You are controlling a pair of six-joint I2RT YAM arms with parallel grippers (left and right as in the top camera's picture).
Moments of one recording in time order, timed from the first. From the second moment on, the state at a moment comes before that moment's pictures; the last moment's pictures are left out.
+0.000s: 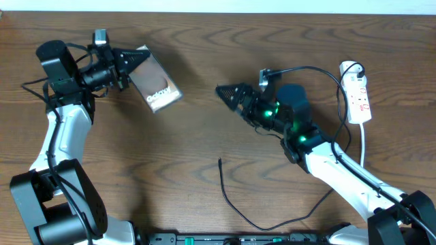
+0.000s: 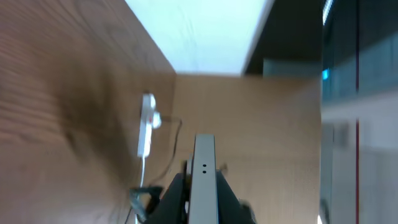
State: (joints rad) left arm 0.28 1.67 1.09 0.24 1.33 -1.23; right arm 0.48 1.48 0.79 0.29 -0.49 1.13
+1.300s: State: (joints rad) left arm 0.28 1.67 1.09 0.24 1.44 -1.09; right arm 0.90 1.76 1.00 -0.60 -0.08 0.93
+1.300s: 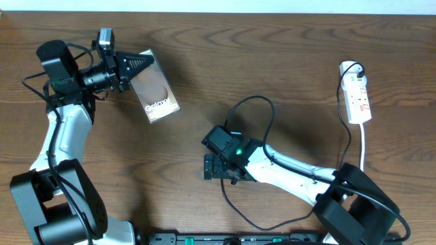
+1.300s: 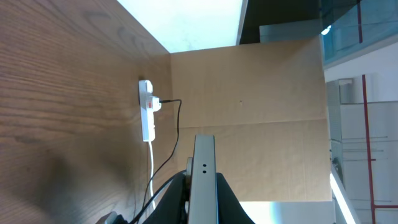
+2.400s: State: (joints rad) left arm 0.28 1.67 1.09 0.24 1.44 -1.09; right arm 0.90 1.78 1.00 -0.59 -0.06 1.01
